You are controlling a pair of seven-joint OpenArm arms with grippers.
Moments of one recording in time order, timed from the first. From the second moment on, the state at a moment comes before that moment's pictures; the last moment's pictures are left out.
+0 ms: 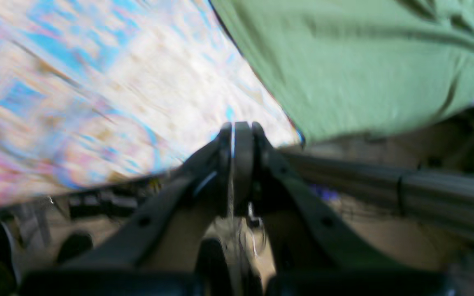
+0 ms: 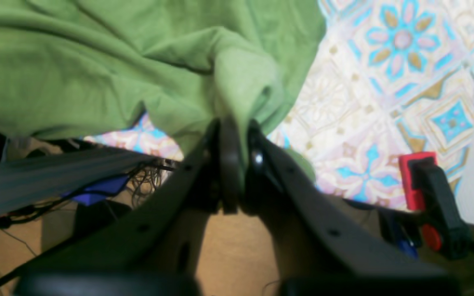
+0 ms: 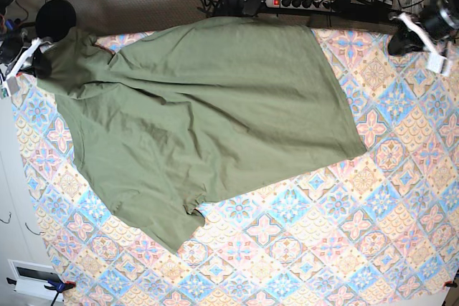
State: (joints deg) left arm 39.1 -22.2 -46.8 113.9 -68.0 -33.9 74.7; right arm -30.2 32.1 49.6 101.7 62.1 40.9 -73.9
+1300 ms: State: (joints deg) left arm 33.6 -10.1 -16.7 104.3 -56.4 -33.8 71.5; right arm -25.3 31.8 49.6 101.5 59.4 40.9 -74.7
